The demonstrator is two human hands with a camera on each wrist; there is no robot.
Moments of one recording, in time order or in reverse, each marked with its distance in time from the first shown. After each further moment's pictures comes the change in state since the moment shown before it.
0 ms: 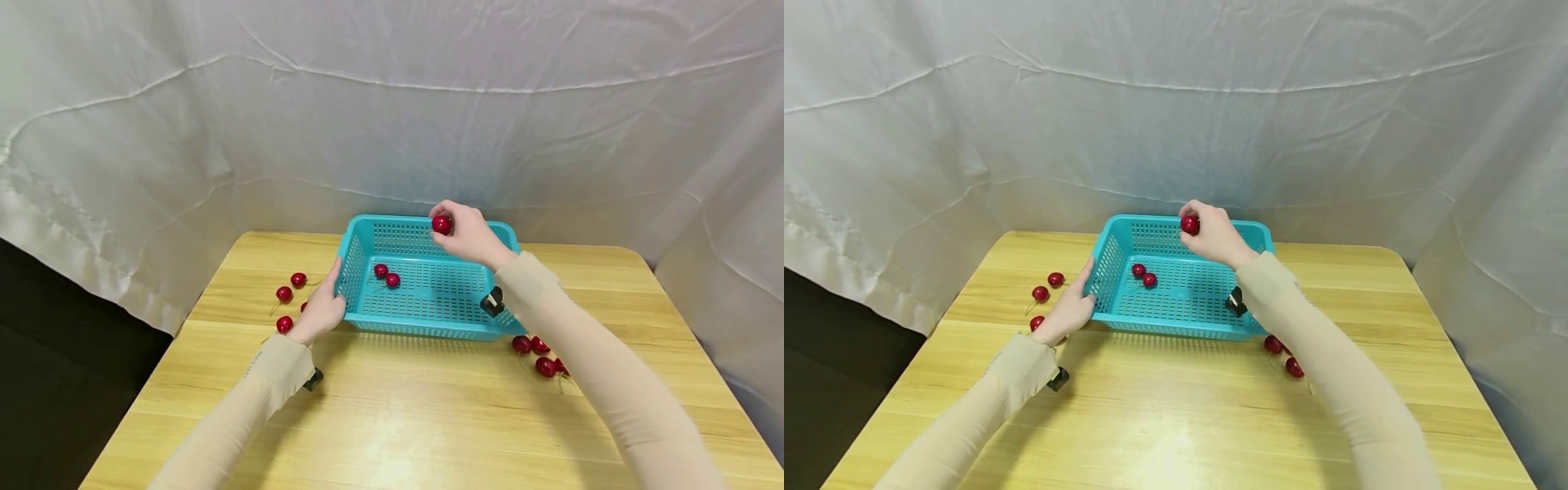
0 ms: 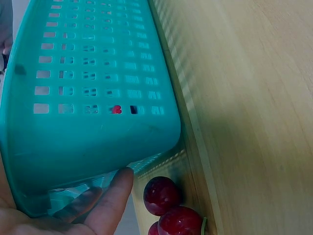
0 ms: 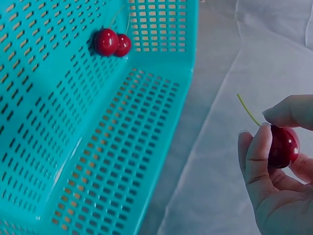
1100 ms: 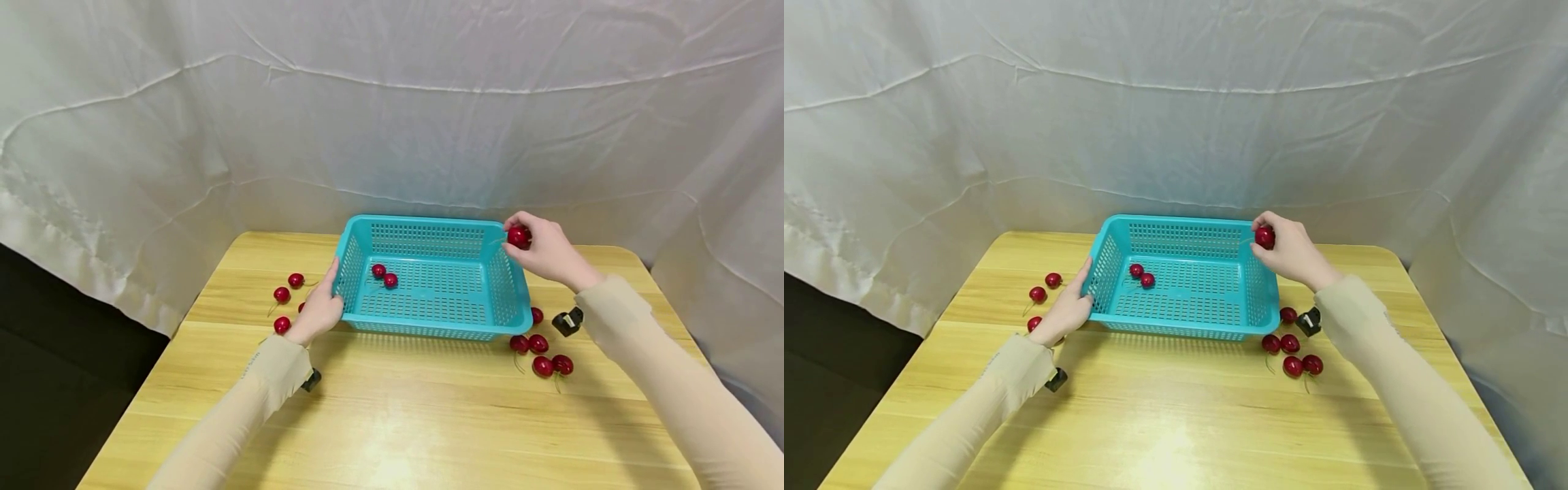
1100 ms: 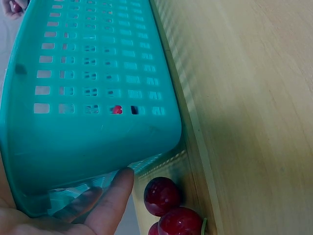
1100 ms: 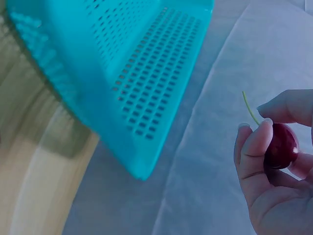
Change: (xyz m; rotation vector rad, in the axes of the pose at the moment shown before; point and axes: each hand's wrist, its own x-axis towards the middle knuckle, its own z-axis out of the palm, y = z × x) left_hand 0.001 -0.001 -0.001 0.004 -0.014 -0.001; right_hand -0.073 0.061 -0.065 -0.183 0.101 0.028
